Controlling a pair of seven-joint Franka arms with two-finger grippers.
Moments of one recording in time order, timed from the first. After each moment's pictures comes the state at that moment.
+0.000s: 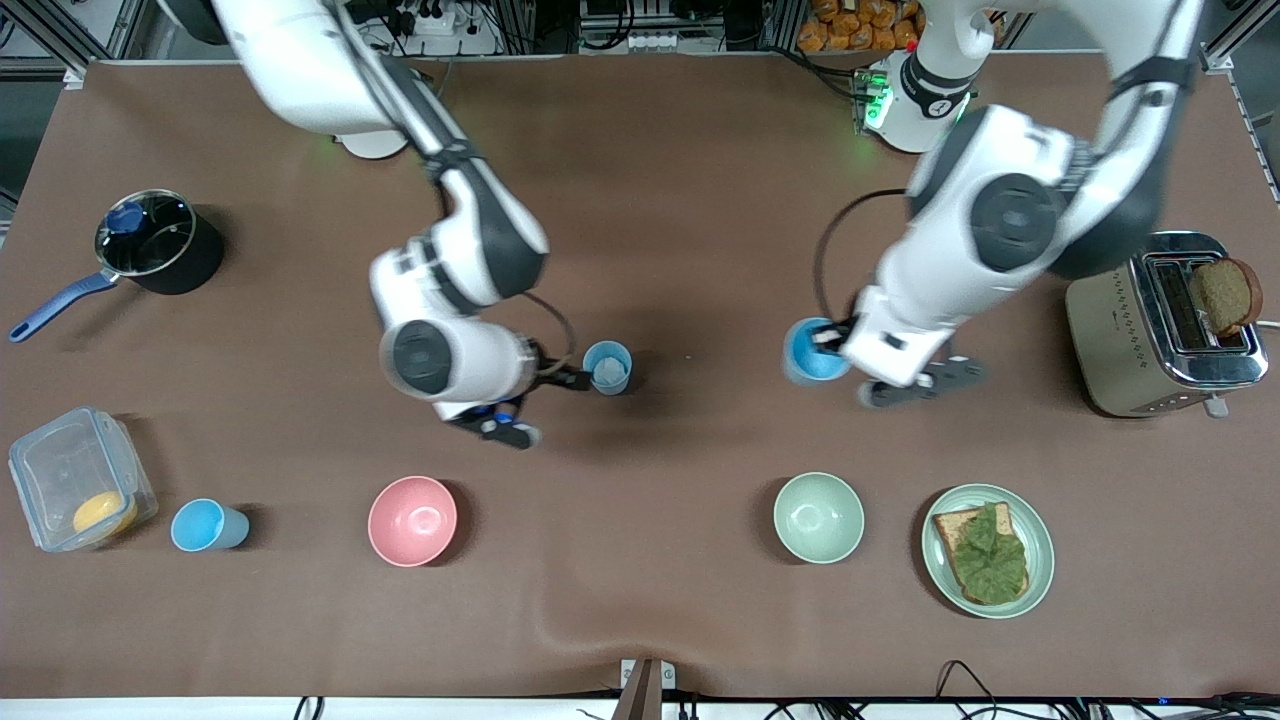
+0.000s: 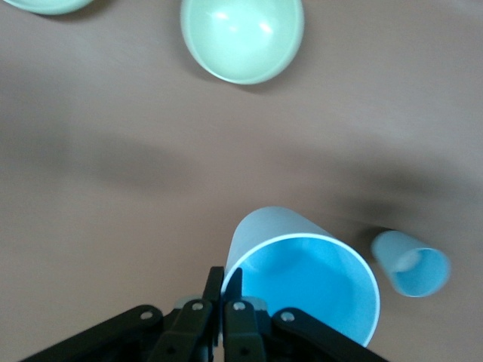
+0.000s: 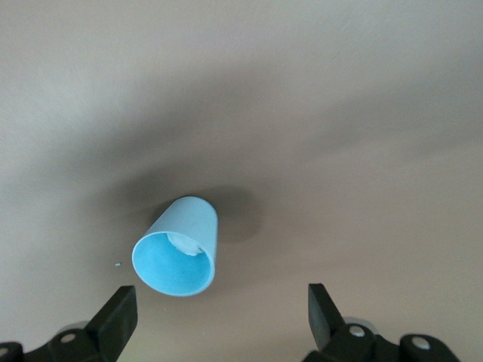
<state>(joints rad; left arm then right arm) -0.18 0.38 -0.36 -1.50 0.01 1.83 -0.81 0.45 0.62 -0.02 -1.34 0.34 1.77 0.67</state>
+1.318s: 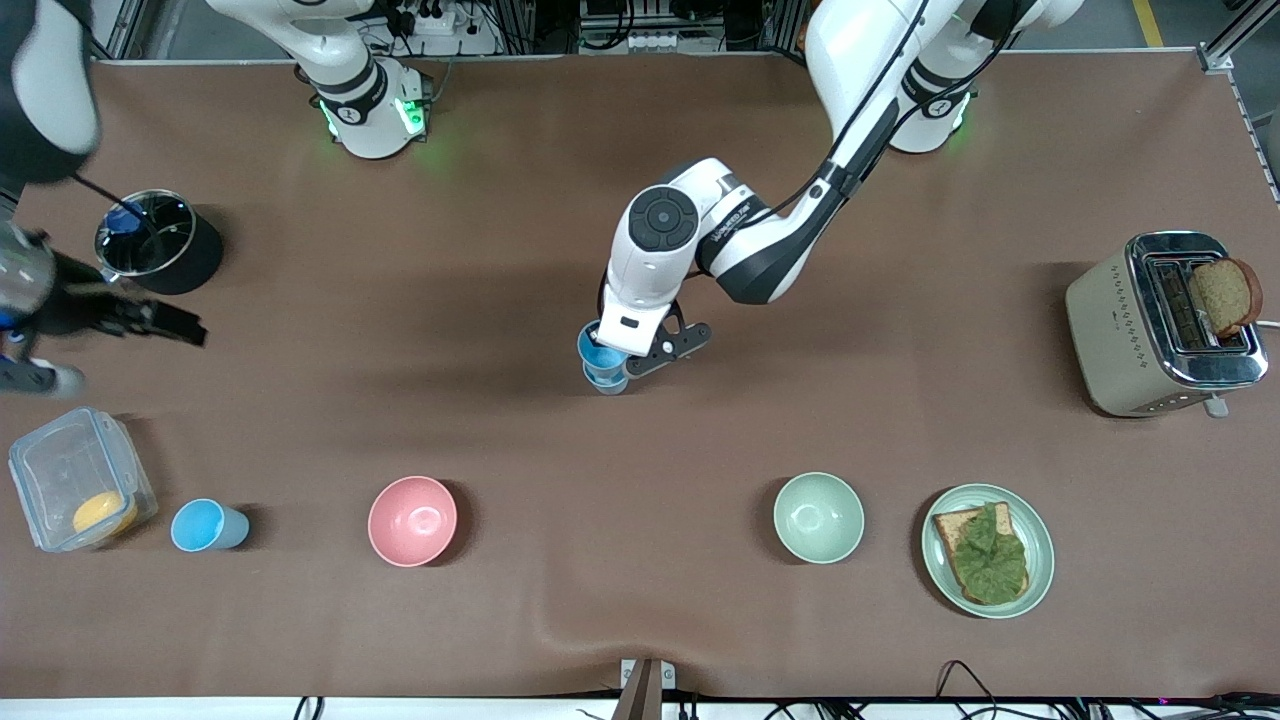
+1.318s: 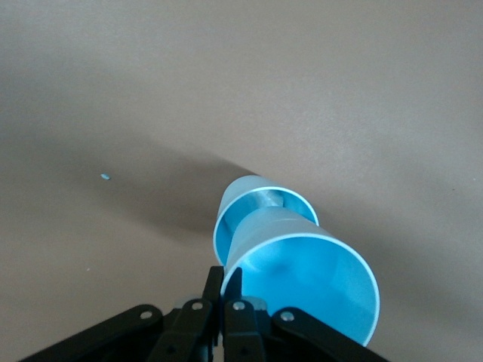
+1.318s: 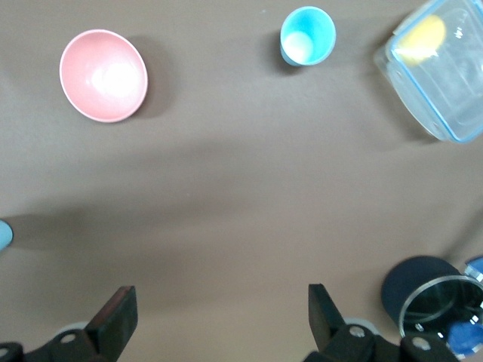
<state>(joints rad) -0.63 0.69 -0.24 -1.44 0.02 2.24 -1.32 0.00 0.15 -0.03 -1.49 0.01 1.53 0.11</state>
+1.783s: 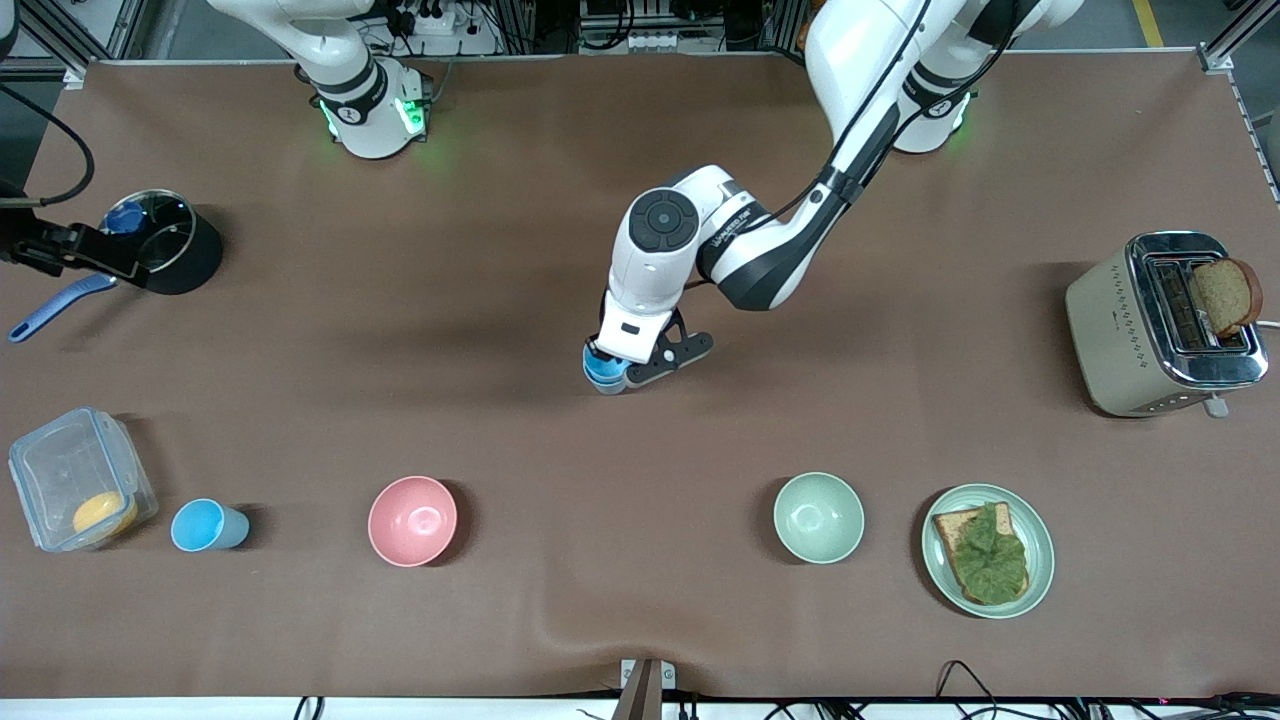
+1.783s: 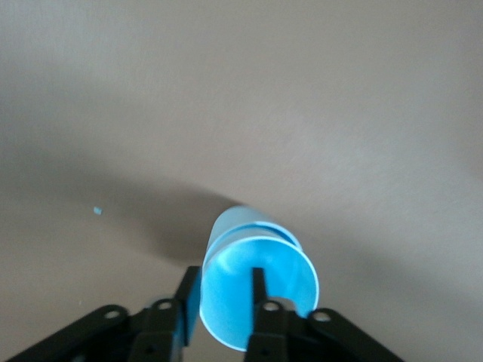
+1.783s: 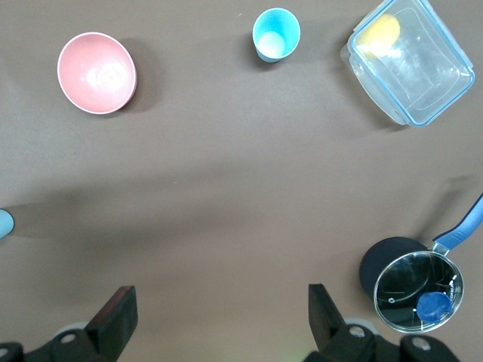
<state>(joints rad) -0.62 0.69 -0.23 -1.40 0.09 2.25 -1.32 -0.01 0.04 -0.05 -1.52 0.00 1.50 0.09</state>
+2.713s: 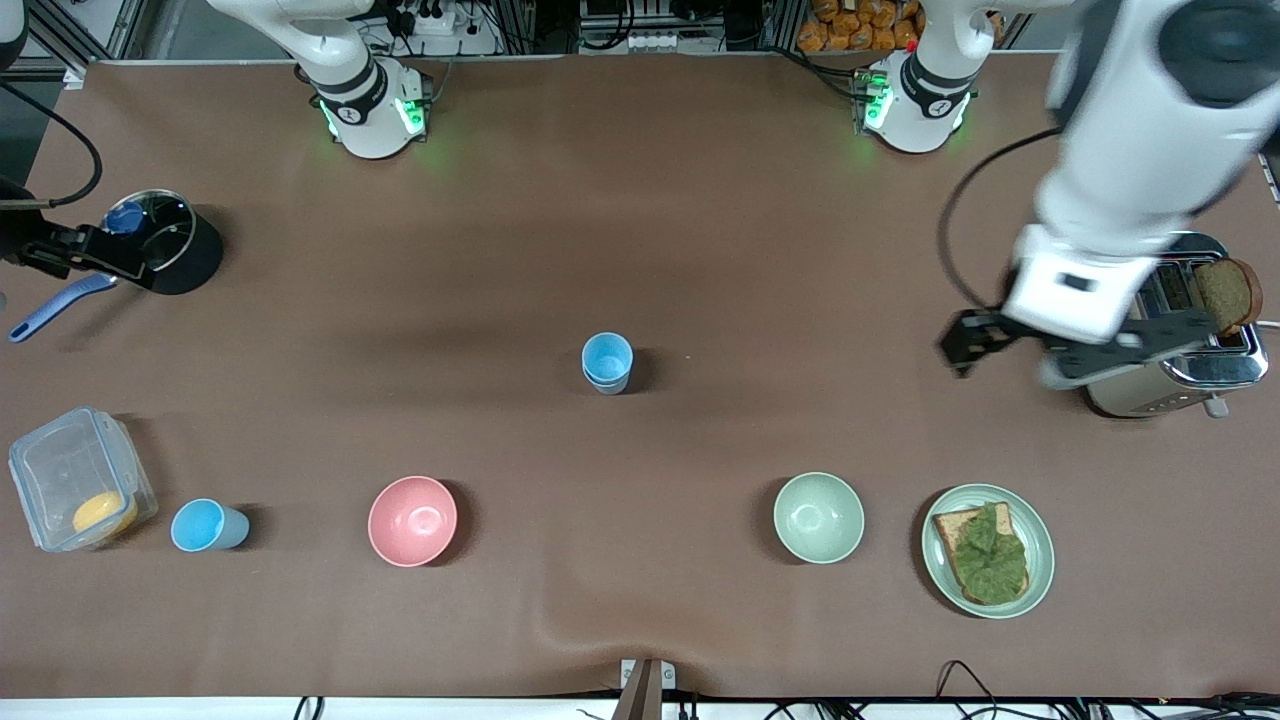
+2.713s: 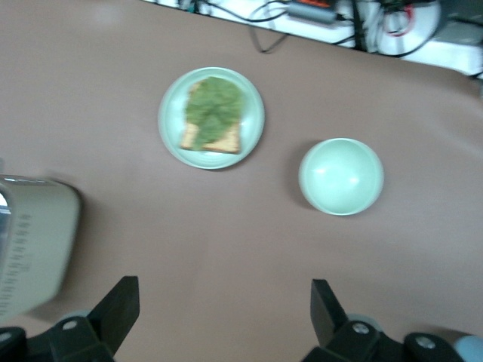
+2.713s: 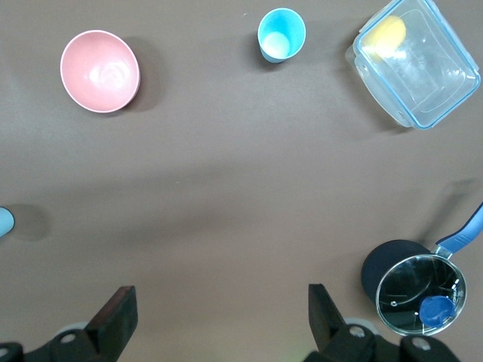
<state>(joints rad) -0.09 0.21 -0.22 -1.40 0.22 1.71 -0.57 -0.01 0.04 -0.05 -1.53 0.00 1.51 0.09</state>
